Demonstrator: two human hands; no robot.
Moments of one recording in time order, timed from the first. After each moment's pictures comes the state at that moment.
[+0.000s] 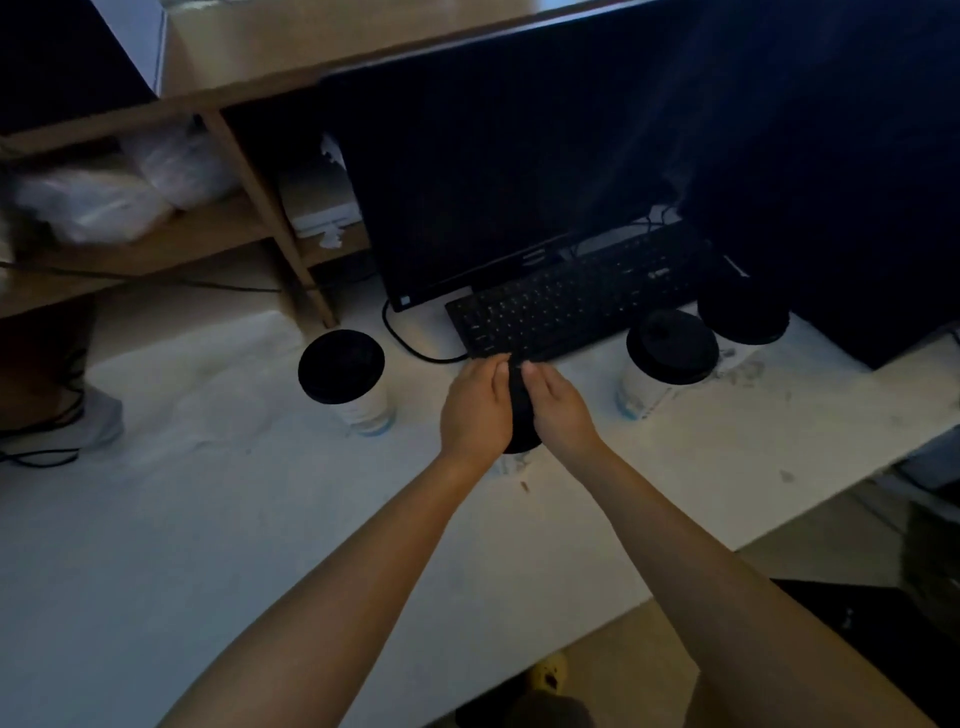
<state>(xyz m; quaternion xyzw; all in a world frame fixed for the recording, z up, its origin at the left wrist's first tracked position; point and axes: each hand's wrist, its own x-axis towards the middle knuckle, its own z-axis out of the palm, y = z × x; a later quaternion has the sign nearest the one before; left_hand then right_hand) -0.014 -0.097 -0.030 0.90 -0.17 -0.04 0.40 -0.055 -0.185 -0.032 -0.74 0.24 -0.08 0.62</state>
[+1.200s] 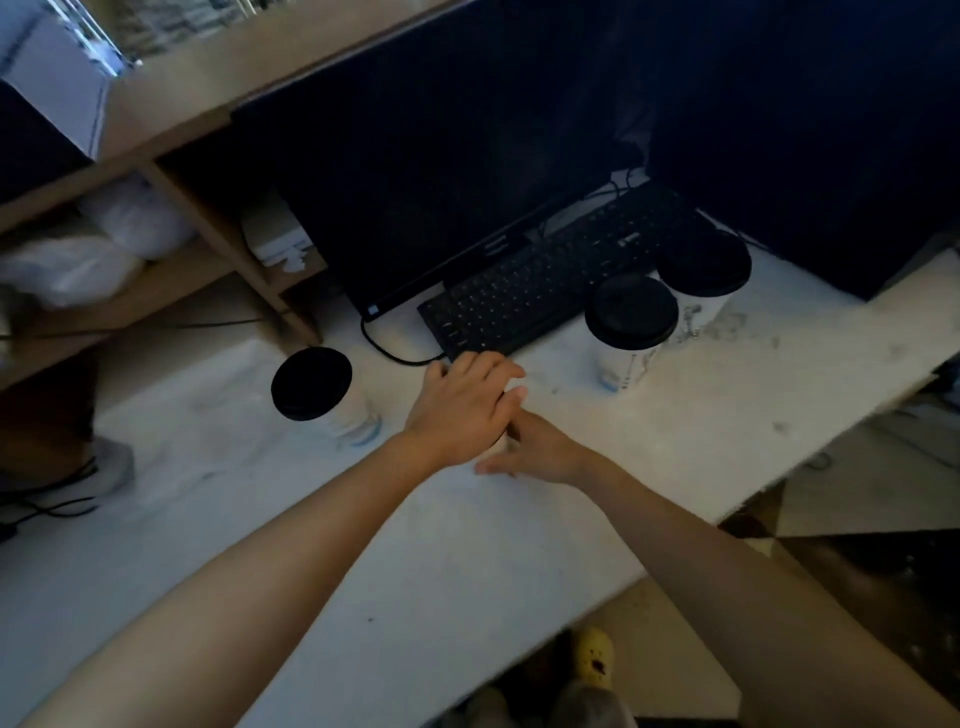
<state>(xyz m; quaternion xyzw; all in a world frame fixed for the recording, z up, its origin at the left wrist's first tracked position) -0.018 -0.099 -0.014 0.89 -0.45 -0.05 0.02 -0.081 -0.205 -0.093 -0.78 0.05 0.12 0.61</state>
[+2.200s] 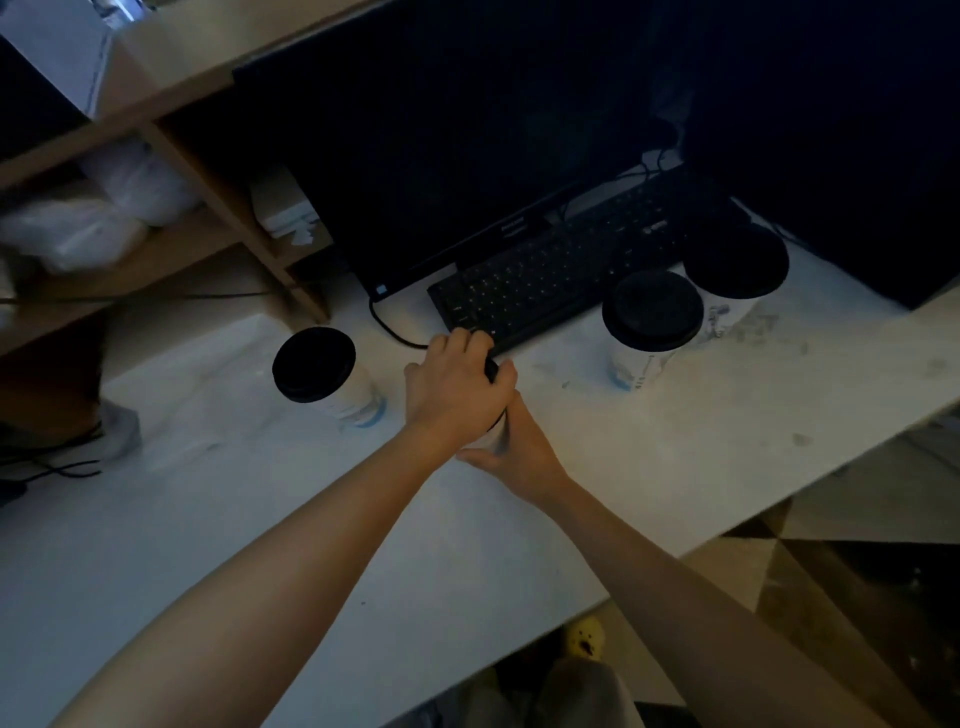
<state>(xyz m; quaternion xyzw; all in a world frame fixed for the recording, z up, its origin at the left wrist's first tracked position) -0.012 -0.113 -0.015 0.97 -0.24 -0.04 0.07 -0.081 -0.174 -0.113 -0.73 0.10 -0.04 0.68</state>
